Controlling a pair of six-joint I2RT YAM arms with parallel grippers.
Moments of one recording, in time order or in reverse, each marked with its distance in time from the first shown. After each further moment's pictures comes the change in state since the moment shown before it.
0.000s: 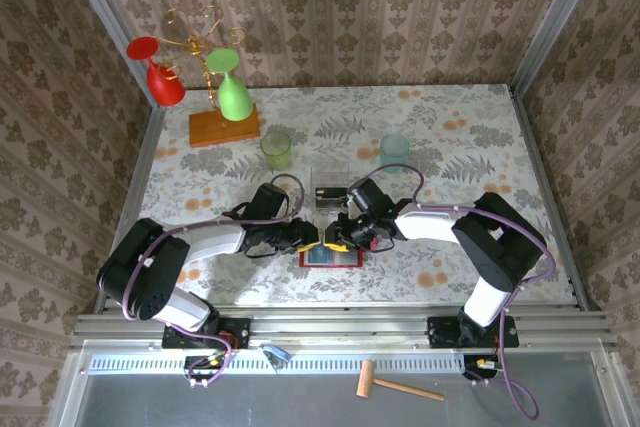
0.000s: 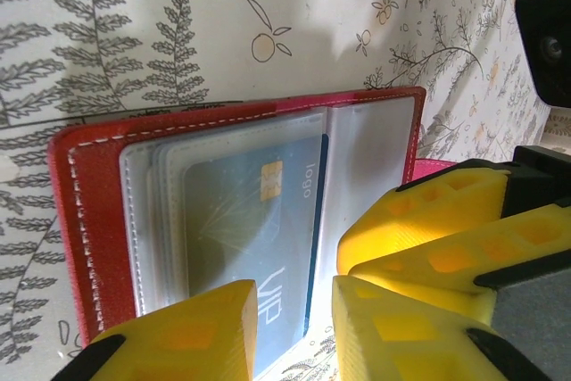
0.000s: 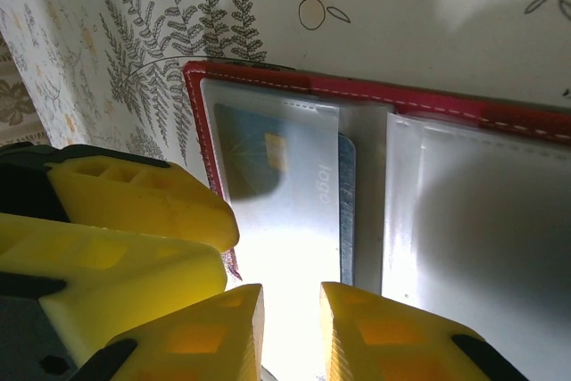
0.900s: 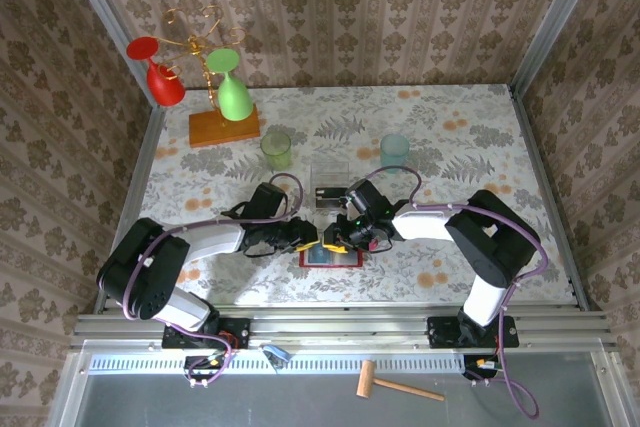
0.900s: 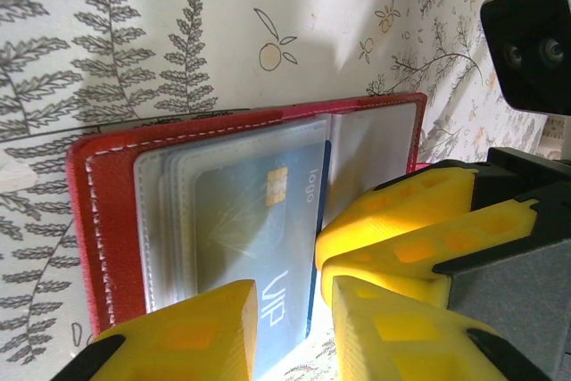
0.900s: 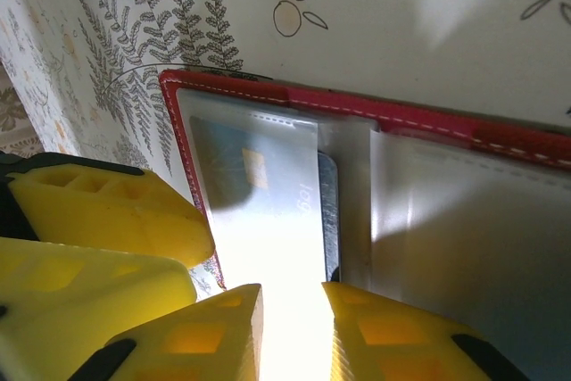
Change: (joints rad) left arm 0.008 0.002 0.000 0.000 0.004 0.003; right arm 0.005 0.033 0.000 0.027 0.001 0.014
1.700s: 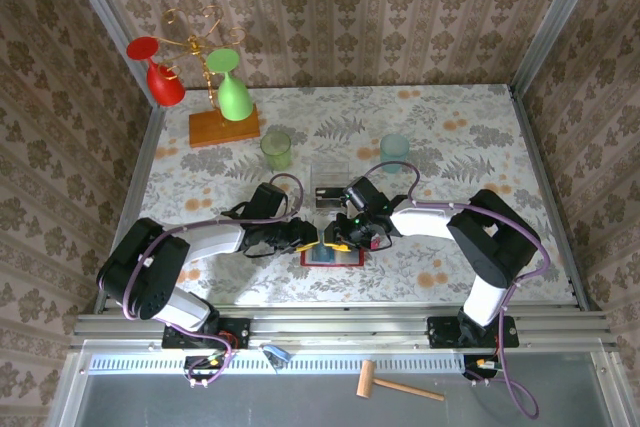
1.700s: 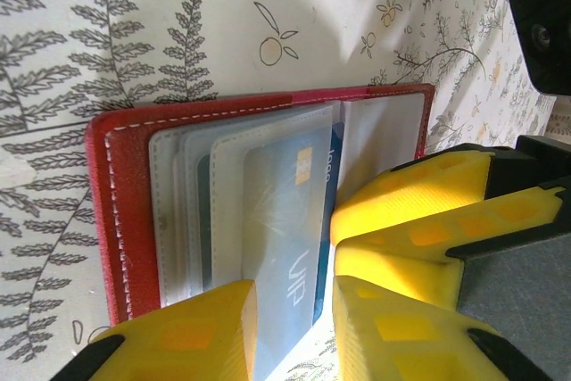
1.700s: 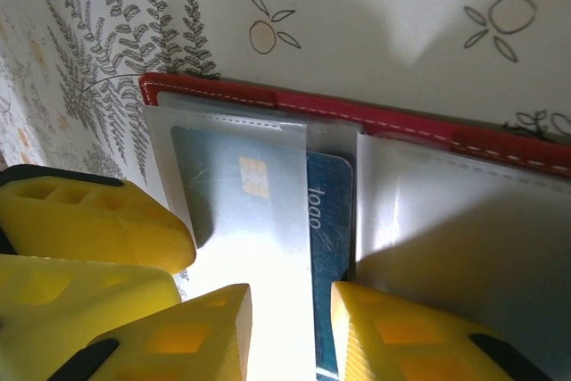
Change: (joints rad) left arm 0.000 0.000 0.000 -0.006 0.000 0.011; right arm 0.002 -0.003 0.056 -0.134 0.060 -0.060
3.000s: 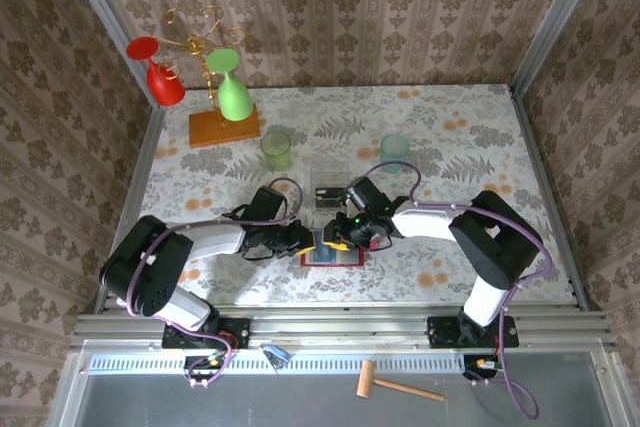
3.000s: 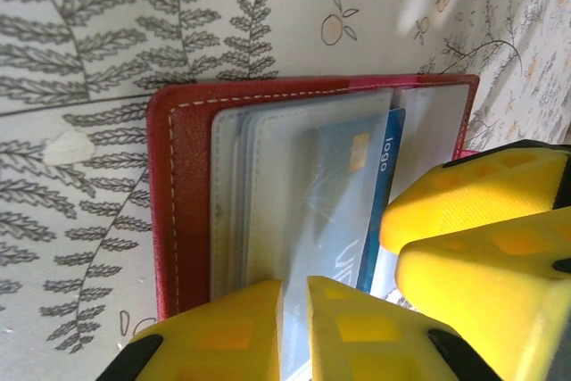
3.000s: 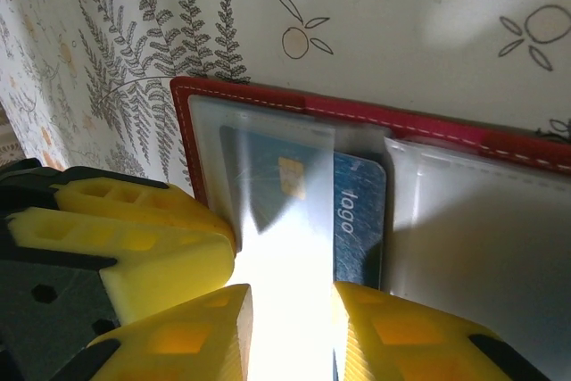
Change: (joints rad) left arm 0.005 0.022 -0.023 0.000 -0.002 0.000; right arm 0.000 -0.013 -0.021 0.054 -0.013 0.015
